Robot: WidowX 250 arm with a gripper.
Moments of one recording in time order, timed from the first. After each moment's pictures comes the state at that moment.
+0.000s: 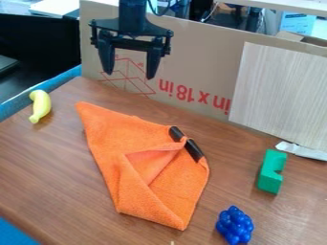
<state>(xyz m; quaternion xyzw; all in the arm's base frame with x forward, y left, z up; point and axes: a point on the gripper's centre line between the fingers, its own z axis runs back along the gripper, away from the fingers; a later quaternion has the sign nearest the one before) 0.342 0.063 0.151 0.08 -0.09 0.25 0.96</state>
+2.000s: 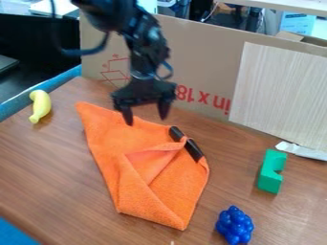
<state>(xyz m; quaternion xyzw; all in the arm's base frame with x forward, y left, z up) 0.376 0.084 0.055 0.04 -0.19 0.40 0.90</state>
